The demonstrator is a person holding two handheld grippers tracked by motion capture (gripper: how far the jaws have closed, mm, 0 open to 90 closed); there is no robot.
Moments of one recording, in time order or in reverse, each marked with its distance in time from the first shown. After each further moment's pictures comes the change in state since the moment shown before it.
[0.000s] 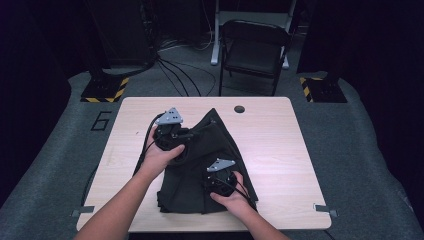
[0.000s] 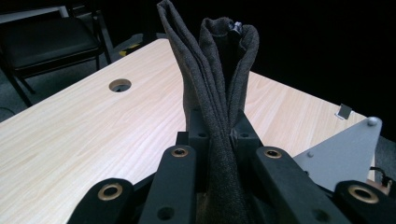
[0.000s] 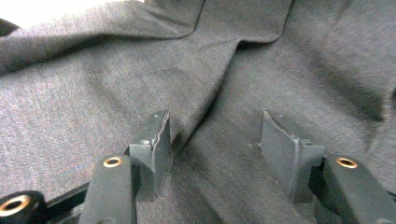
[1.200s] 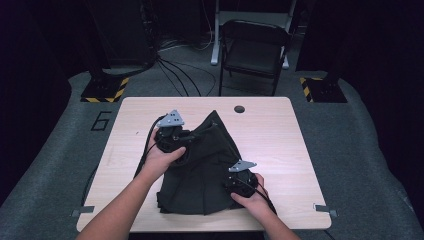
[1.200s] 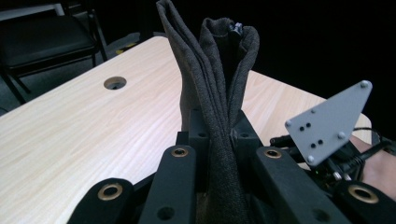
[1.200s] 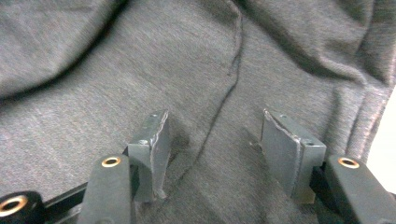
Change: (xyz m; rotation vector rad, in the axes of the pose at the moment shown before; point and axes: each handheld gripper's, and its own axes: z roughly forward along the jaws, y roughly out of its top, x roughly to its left) left arm -0.004 -0.007 0.004 0.007 -0.013 0.005; right arm -0.040 -0.036 -0.028 0.044 -0.118 0.056
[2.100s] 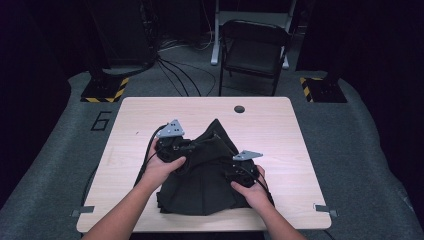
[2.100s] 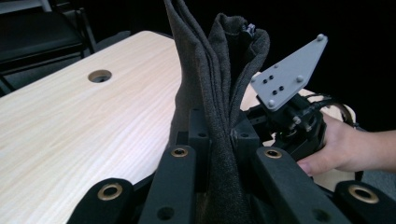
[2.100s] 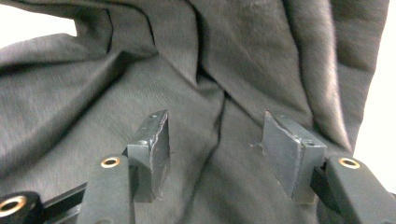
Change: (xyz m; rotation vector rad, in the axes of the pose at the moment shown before) left arm -0.011 -0.014 -0.002 -0.010 -0.022 -0.001; right arm -0.021 0.020 0.004 -0.105 0.076 0.107
